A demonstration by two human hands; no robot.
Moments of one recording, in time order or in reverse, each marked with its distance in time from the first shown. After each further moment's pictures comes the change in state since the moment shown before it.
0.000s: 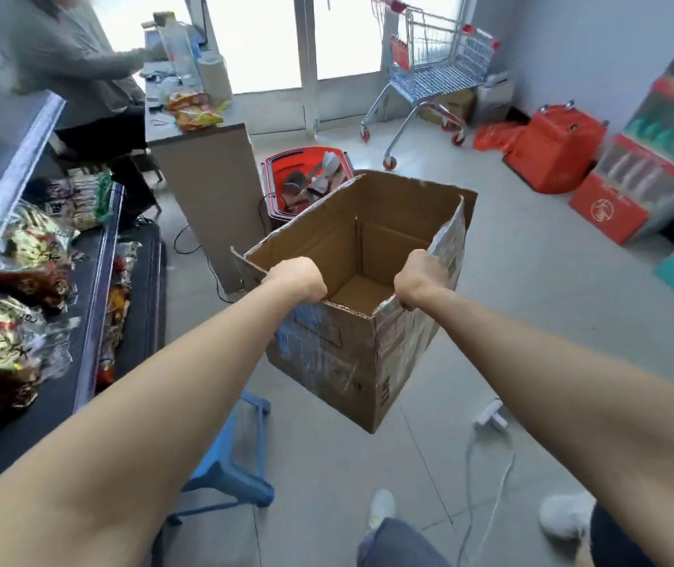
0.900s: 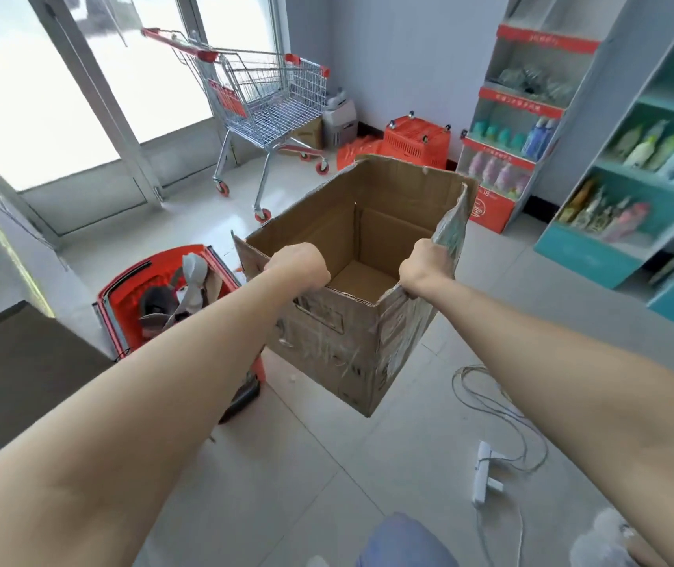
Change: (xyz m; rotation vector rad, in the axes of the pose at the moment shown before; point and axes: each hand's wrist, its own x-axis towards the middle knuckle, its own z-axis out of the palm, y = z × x) left_hand 0.371 0.249 -0.149 0.147 0.008 0.473; right_hand 0.380 0.020 -0.110 0.065 0.246 0.415
